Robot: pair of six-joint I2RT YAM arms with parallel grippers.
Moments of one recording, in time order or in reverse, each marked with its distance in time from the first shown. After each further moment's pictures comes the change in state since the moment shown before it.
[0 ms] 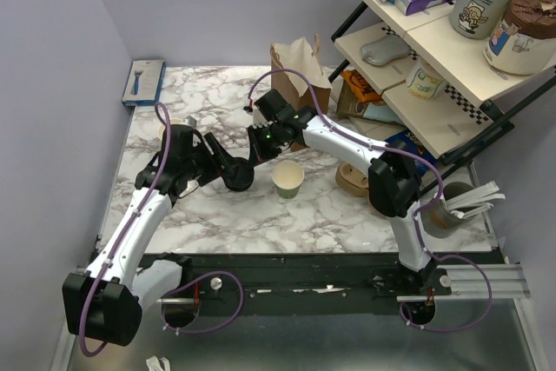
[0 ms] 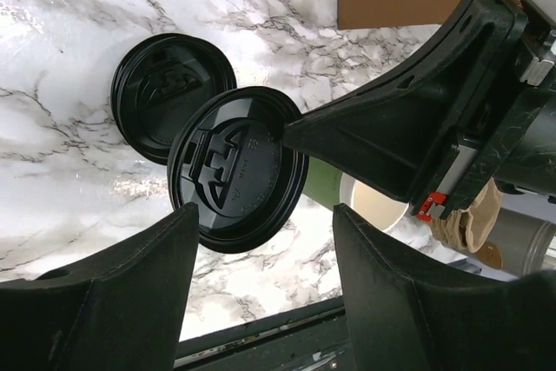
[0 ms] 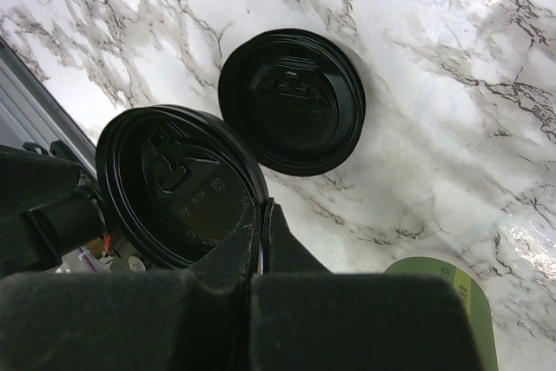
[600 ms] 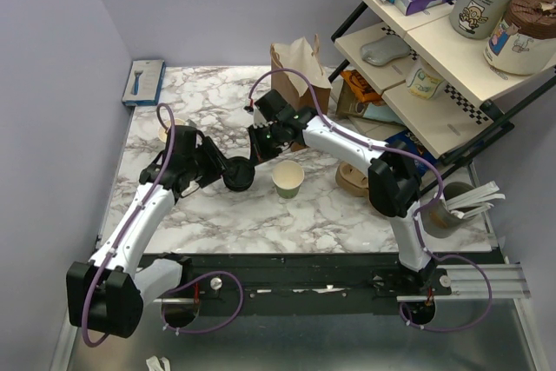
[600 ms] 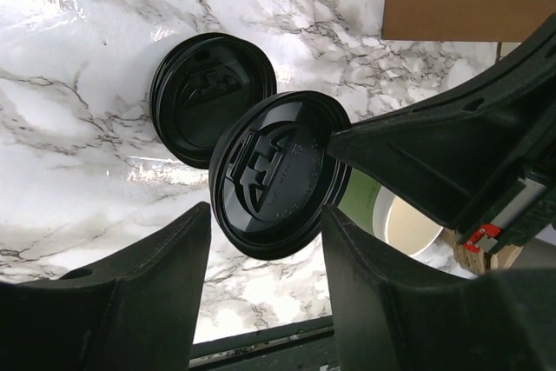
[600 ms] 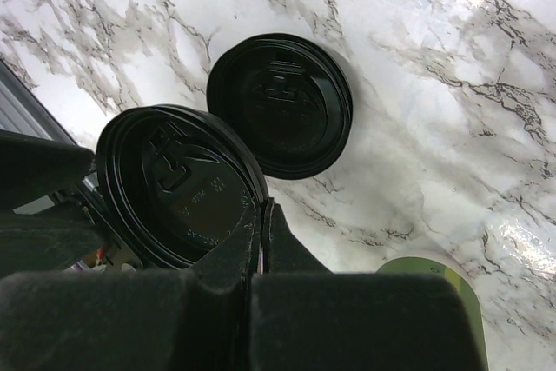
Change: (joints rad) left arm 0.000 0.039 -0.012 -0.016 -0.068 -0.015; right arm 0.000 0.000 -0.003 0.002 0.029 0.000
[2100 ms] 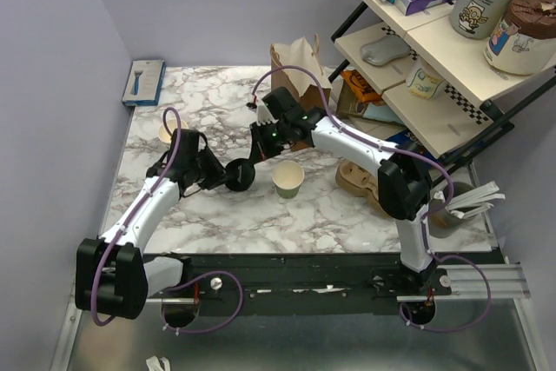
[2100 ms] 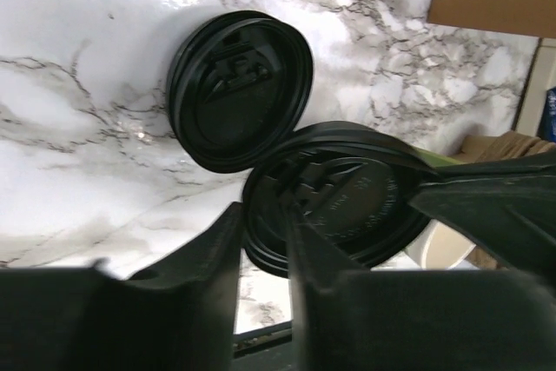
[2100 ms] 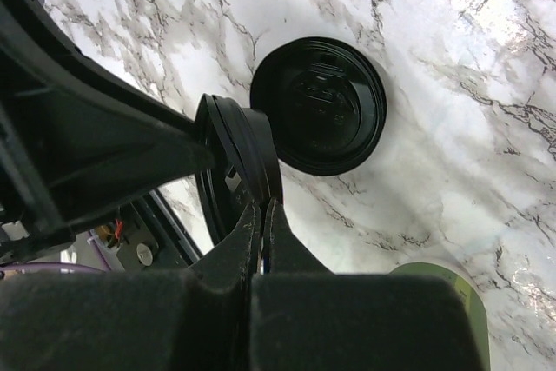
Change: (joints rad) left arm 0.022 0.119 -0.056 0.074 0.087 -0.020; right arm -0.016 -0.075 -0.097 0.114 -0.115 -0.024
